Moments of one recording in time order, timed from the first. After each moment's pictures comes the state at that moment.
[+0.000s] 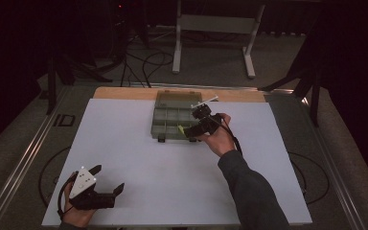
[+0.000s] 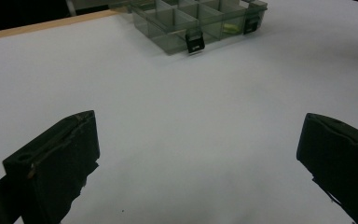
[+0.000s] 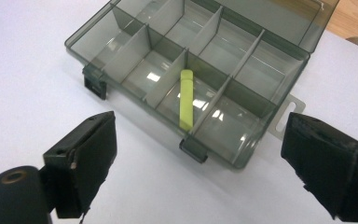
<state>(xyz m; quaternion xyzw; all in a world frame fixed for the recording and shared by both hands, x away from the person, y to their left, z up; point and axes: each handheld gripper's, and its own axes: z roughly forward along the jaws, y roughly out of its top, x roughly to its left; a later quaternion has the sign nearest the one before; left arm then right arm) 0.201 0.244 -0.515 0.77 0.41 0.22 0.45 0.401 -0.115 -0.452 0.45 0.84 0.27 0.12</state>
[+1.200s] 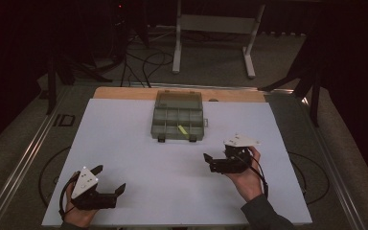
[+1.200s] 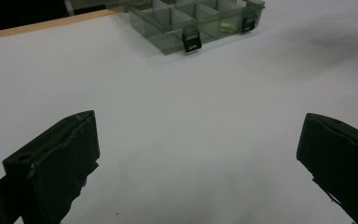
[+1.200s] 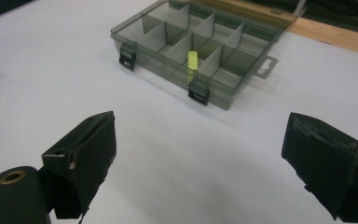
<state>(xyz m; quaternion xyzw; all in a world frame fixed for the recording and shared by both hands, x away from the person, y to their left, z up) 0.201 0.240 -0.515 0.77 0.40 0.22 0.45 0.284 -0.189 -0.466 0.43 0.78 0.41 0.18</state>
